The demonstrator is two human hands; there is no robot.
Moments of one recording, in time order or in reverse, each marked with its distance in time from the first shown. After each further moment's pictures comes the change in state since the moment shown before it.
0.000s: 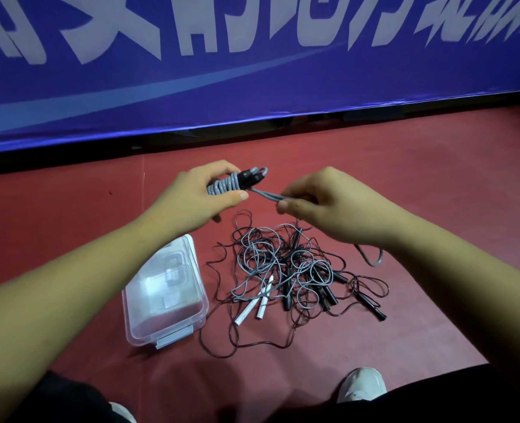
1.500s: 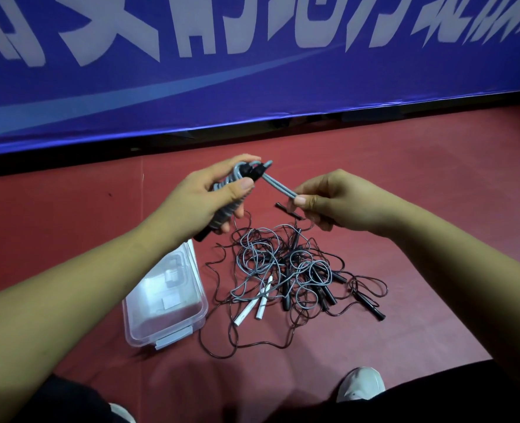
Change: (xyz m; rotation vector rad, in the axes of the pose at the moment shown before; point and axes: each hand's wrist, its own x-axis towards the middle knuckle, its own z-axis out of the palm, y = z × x) left_hand -0.013 0.026 0.007 -0.483 -0.071 -0.001; right_hand 0.006 0.044 -0.003 0.303 -0.078 0.124
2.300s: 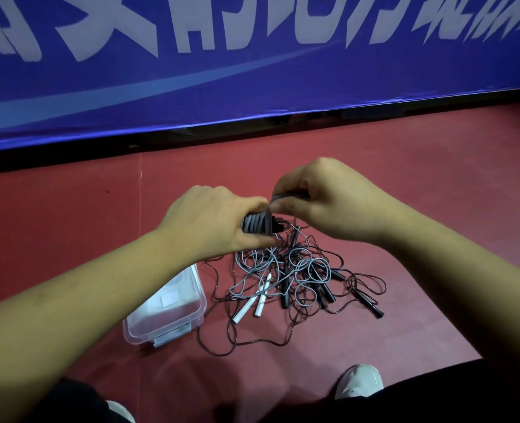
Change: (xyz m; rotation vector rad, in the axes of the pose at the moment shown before) left_hand -0.002 -0.006 0.016 1.355 -0.098 0.241; right_hand -0.010 -0.045 0.012 -0.404 0.103 -0.296
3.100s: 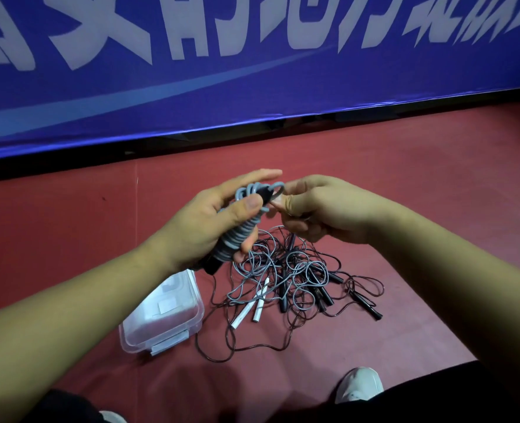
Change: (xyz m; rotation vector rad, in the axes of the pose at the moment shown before) left_hand -0.012 0.010 -0.009 -1.591 -0.039 -0.011; right_hand 0.004 0.031 0.017 0.927 -0.252 0.378
